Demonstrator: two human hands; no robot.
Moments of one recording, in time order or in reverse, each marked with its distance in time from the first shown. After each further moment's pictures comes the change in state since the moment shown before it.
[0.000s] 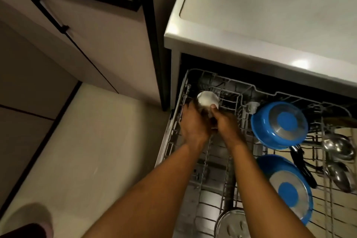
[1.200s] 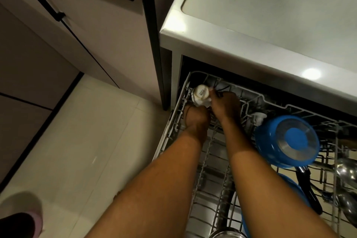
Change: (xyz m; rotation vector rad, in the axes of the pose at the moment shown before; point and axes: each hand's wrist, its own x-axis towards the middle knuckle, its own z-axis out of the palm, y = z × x) left_hand 0.048 0.022 0.027 -0.579 0.065 -0.512; right_hand 0.097 -0.028 0.018 -0.606 0.272 -0.152
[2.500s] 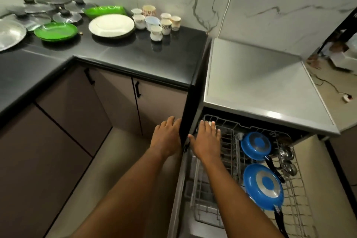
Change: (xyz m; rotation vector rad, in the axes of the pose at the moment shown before) left_hand -0.207 0.118 -0.323 1.314 -0.081 1.094; right_hand -0.359 -0.177 -0.087 -0.450 0.088 -0.333
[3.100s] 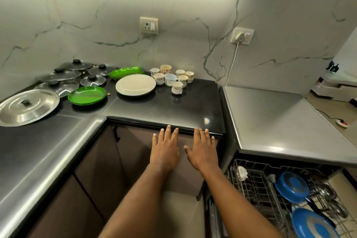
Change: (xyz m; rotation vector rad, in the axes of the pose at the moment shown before) left_hand 0.056 -0.173 -0.143 0.116 0.125 0.044; right_hand 0.066 -0.226 -0.032 0.031 0.221 -0.067
